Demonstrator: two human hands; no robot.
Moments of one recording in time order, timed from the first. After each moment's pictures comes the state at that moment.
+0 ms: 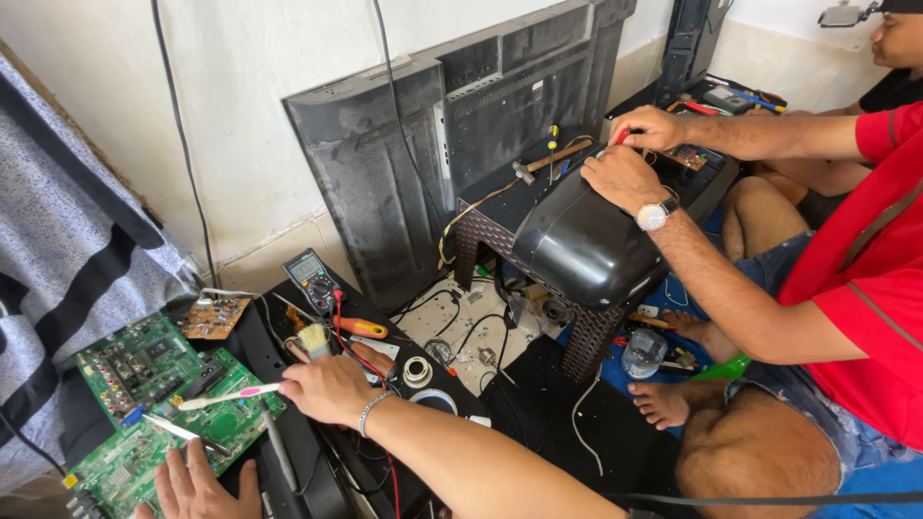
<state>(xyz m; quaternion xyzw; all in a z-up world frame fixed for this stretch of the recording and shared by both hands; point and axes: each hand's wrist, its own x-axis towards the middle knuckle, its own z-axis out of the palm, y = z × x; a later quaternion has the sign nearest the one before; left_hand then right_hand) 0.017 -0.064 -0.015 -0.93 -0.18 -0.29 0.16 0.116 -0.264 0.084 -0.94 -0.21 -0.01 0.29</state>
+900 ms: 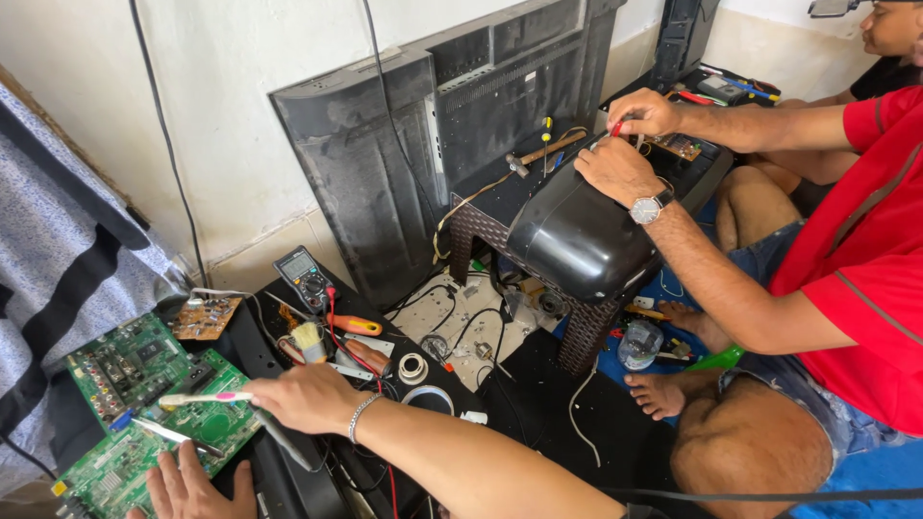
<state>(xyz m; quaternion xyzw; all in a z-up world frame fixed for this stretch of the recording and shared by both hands) 0.027 -0.053 -0.036 -0.94 -0.18 -0.26 0.12 0.110 -0.257 0.083 -0.87 -0.35 -0.11 0.31</state>
